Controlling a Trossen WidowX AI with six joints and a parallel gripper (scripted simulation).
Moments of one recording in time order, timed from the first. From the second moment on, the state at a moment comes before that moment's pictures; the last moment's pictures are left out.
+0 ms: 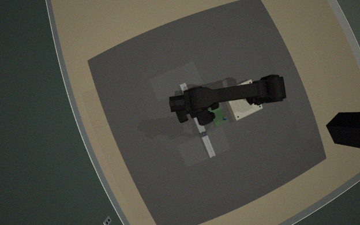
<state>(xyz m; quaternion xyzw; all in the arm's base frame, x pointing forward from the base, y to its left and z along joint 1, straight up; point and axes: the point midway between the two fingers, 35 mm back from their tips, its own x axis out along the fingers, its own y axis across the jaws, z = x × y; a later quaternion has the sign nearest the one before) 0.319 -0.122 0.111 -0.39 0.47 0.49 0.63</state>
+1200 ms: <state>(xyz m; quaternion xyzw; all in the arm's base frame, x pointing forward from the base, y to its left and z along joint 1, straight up) 0.318 -0.126 0.106 -0.42 0.44 0.46 0.65</state>
